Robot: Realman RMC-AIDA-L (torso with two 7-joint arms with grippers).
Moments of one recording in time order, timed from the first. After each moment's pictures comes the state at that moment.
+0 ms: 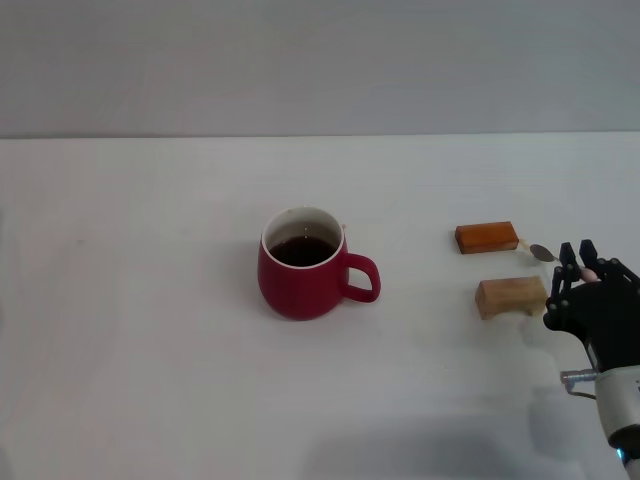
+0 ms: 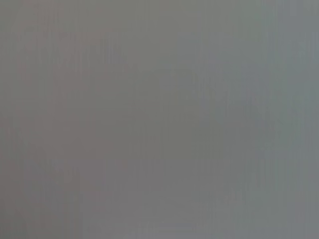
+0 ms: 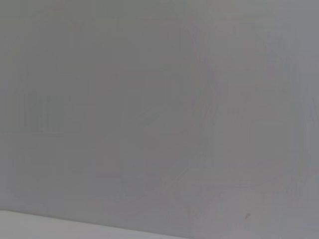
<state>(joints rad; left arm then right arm) -0.44 -2.05 -1.49 -0.20 2.39 0.97 0.04 0.16 2.08 0.49 0.75 -1.81 -1.10 -0.63</state>
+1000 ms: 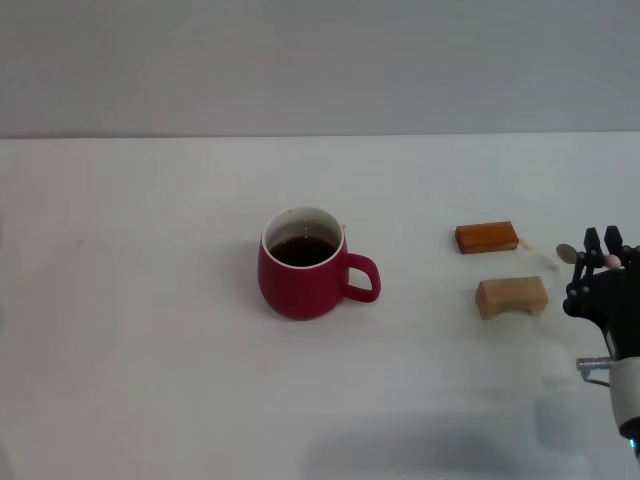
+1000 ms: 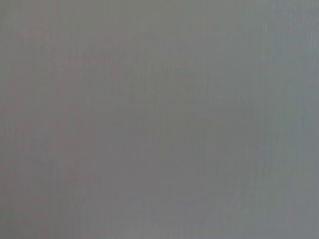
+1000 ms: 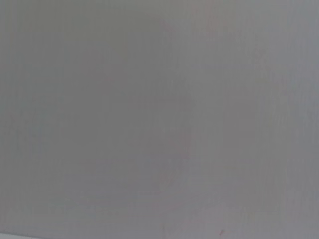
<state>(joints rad) -0.44 -2.05 -1.49 -0.19 2.39 0.97 0.04 0.13 2.08 0.53 0.79 -1.81 -1.13 -0.68</state>
